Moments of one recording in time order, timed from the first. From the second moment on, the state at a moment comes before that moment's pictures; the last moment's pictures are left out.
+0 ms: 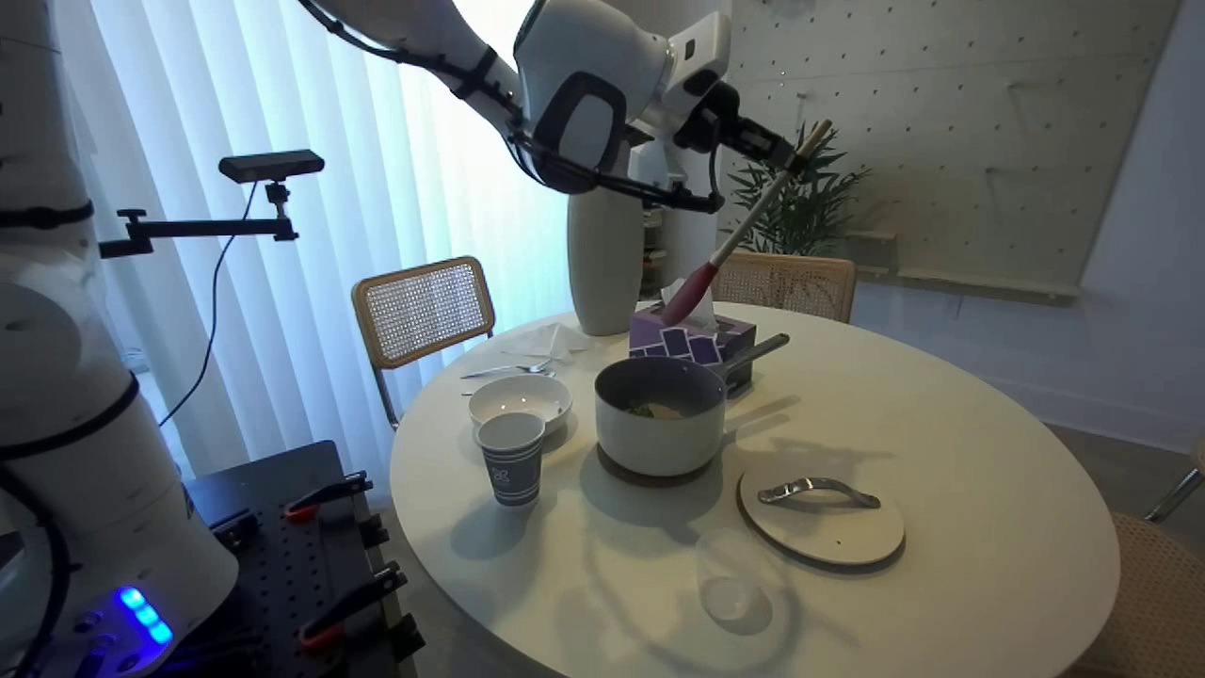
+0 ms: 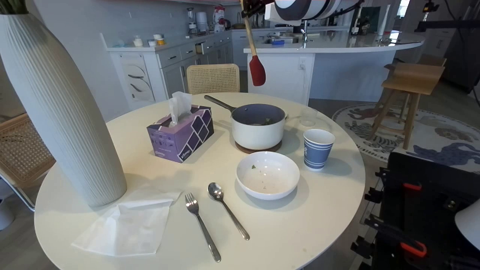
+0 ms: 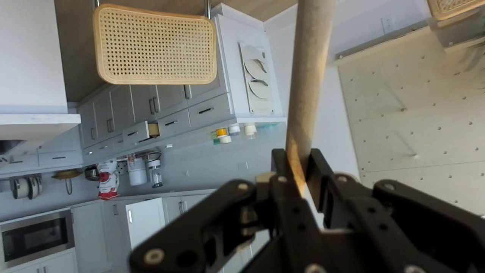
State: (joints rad) arm 0.12 0.17 -0.35 -2.12 0.12 3.46 0.12
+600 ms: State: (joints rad) arm 0.26 0.22 -0.42 -2.24 0.22 3.45 0.06
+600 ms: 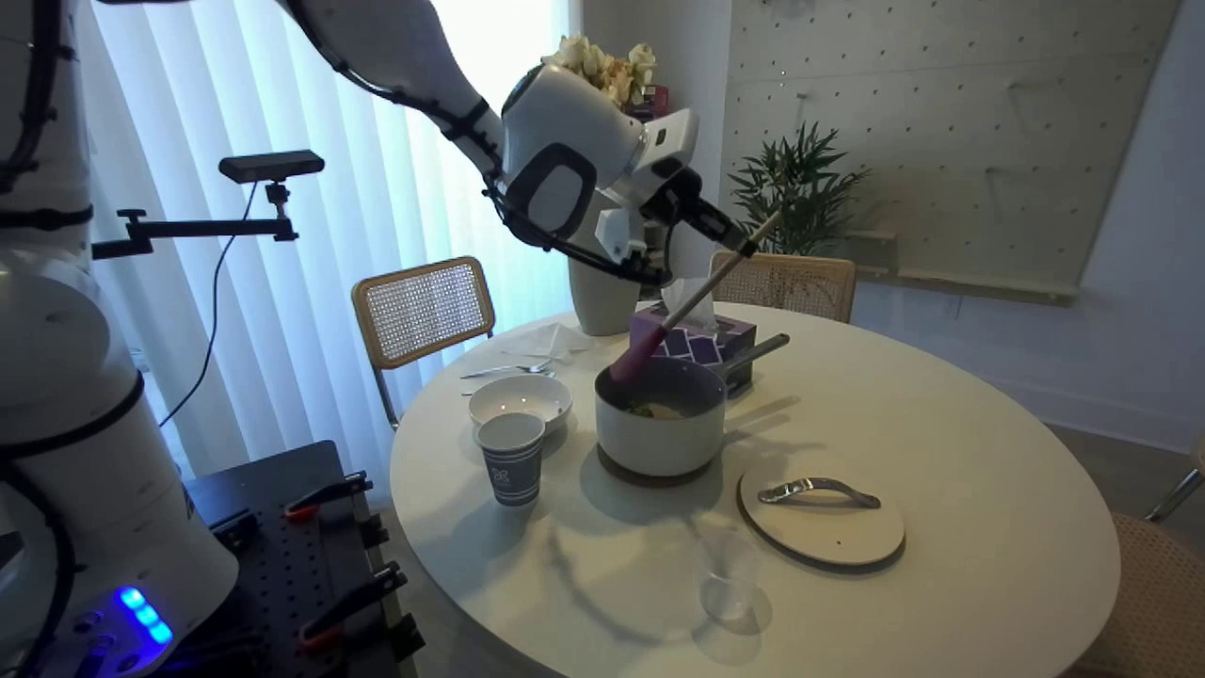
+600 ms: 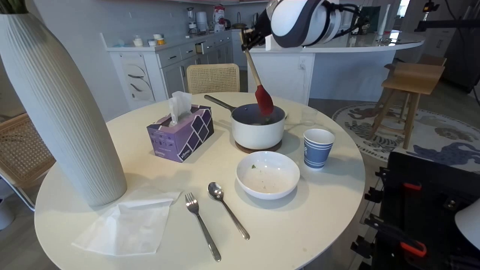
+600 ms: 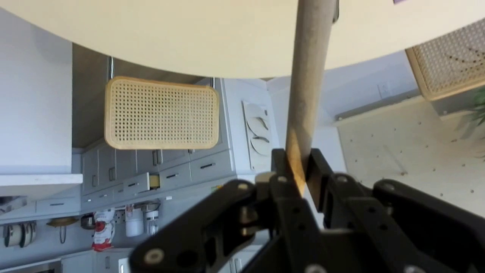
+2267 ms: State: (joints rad) arm 0.24 0.37 -0.43 -2.26 0.19 3.45 0.06
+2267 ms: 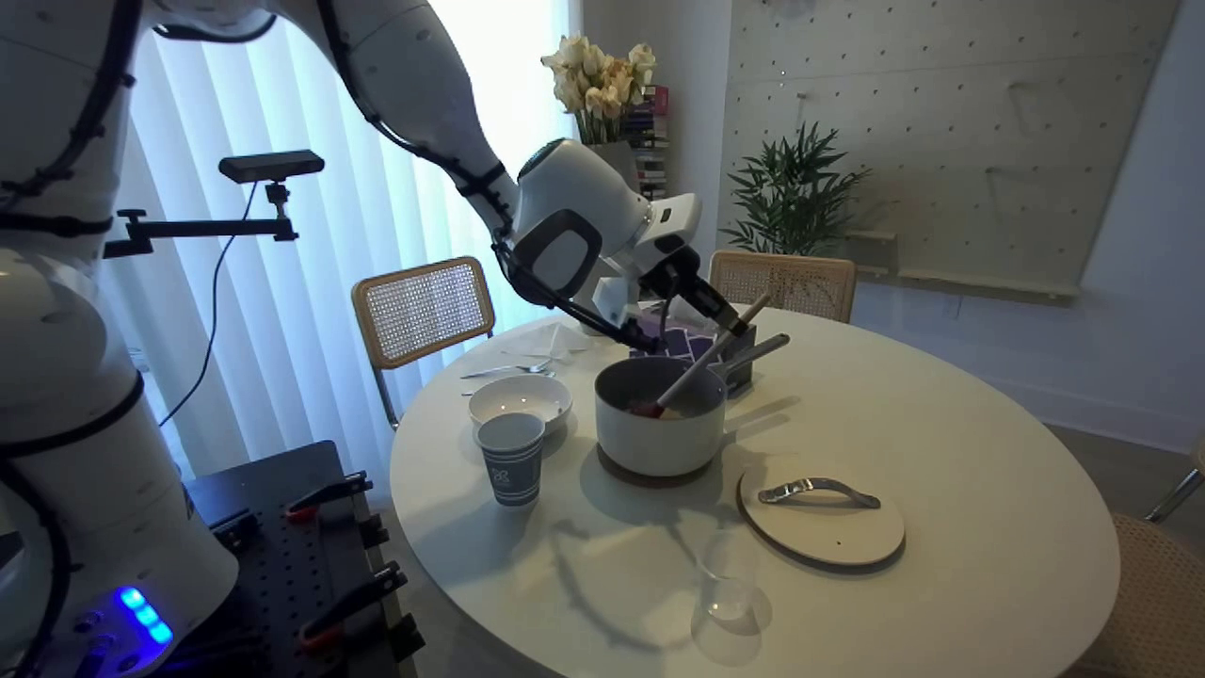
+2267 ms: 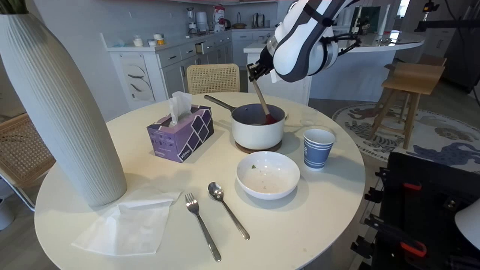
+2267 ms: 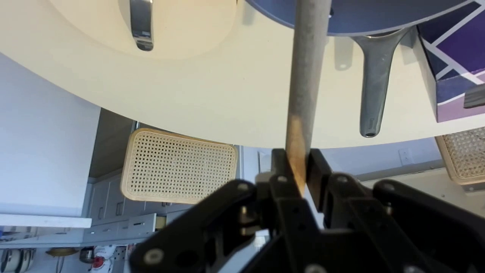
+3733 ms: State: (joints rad) arm 0.47 0.77 -0.60 -1.93 0.31 3.45 0.13
